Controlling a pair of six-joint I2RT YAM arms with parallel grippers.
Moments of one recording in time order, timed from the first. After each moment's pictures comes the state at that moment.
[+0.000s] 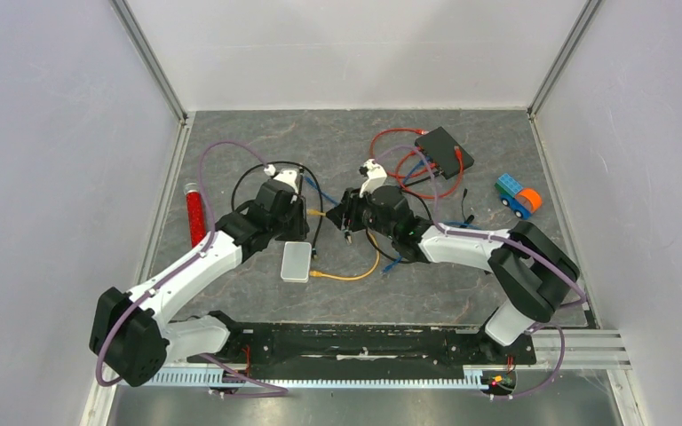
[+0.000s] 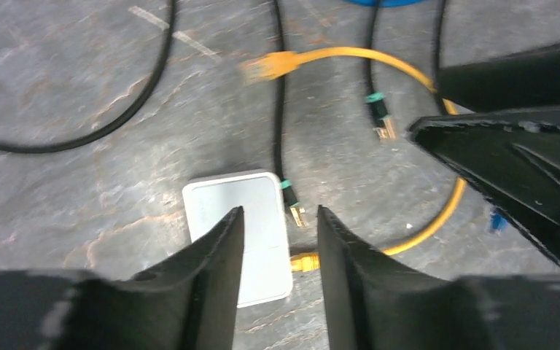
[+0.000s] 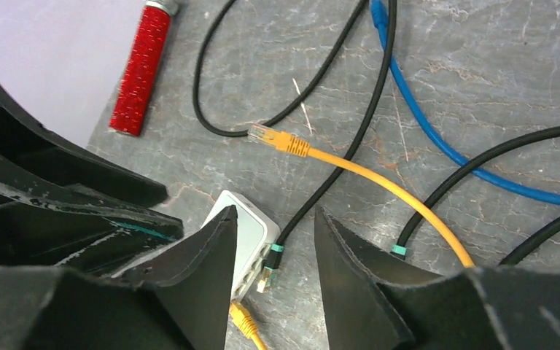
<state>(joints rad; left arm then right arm) -0.59 1.17 0.83 -0.45 -0.10 -0.40 0.80 1.61 0.80 0.52 -0.03 0.58</state>
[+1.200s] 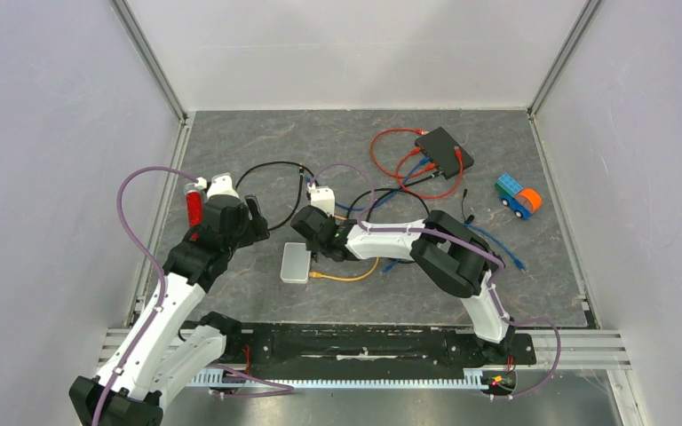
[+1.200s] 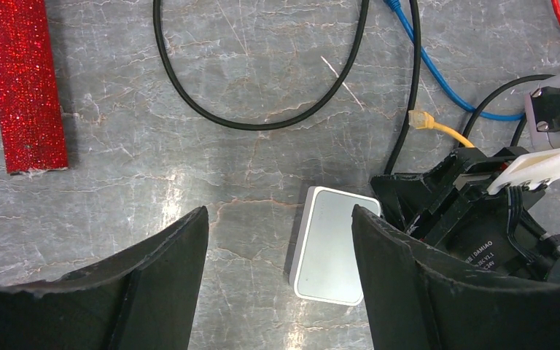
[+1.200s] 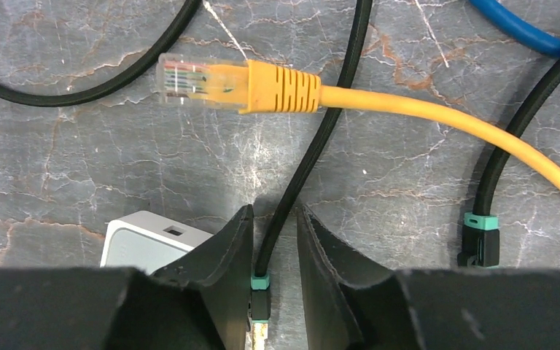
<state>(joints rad) -0.35 0.79 0.75 -0.63 -0.29 -0.48 1.06 2.09 1.37 -0.14 0.46 0.73</state>
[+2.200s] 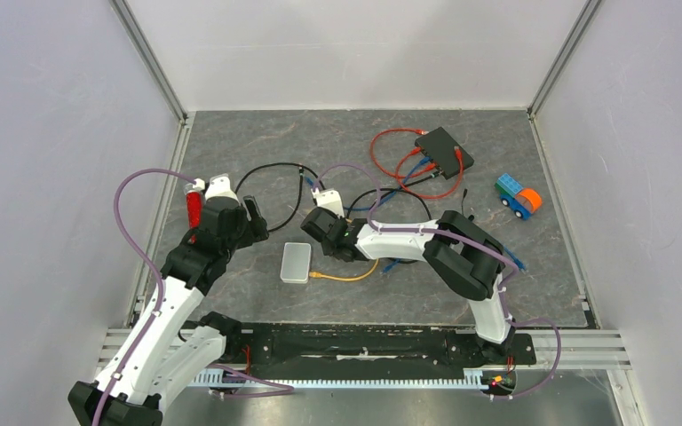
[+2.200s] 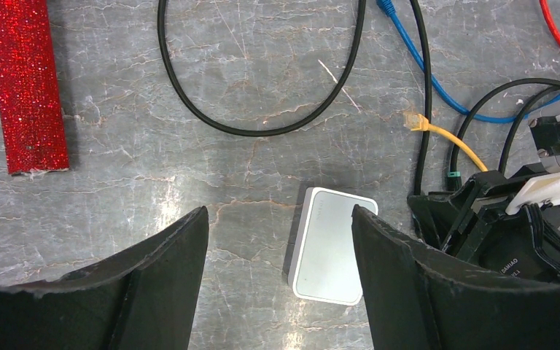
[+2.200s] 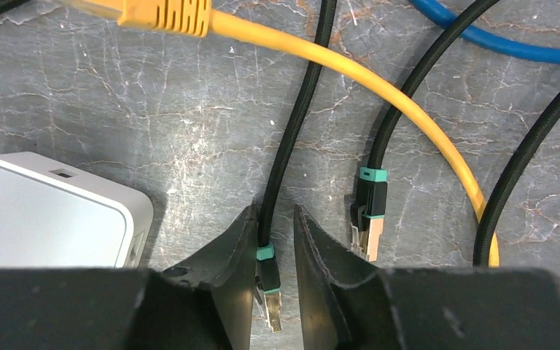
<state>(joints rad) -0.35 0.76 0.75 -0.63 -0.29 -0.48 1.04 2.01 1.29 -0.26 0.47 0.59</state>
